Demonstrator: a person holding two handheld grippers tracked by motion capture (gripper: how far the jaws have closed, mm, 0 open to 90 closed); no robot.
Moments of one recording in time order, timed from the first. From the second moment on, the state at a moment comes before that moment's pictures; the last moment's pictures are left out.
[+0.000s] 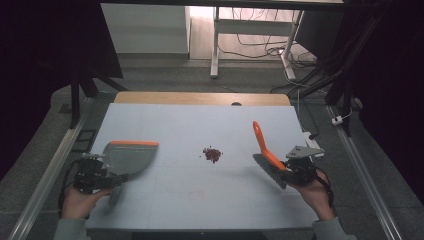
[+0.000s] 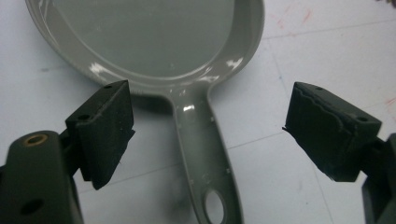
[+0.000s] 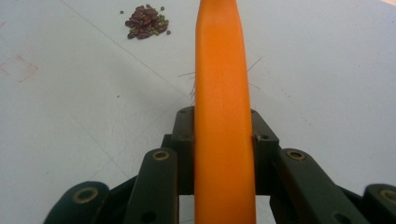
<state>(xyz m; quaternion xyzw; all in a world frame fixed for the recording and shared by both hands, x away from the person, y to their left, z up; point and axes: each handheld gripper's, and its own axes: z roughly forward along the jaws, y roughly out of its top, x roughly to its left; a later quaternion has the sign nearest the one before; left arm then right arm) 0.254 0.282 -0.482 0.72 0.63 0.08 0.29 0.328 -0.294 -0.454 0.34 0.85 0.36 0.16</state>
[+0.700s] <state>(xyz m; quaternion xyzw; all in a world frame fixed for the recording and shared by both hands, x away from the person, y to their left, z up) 0.268 0.275 -0.521 0.72 0.65 0.03 0.26 0.329 -0.291 -0.458 0.34 0.86 0.35 0.16</state>
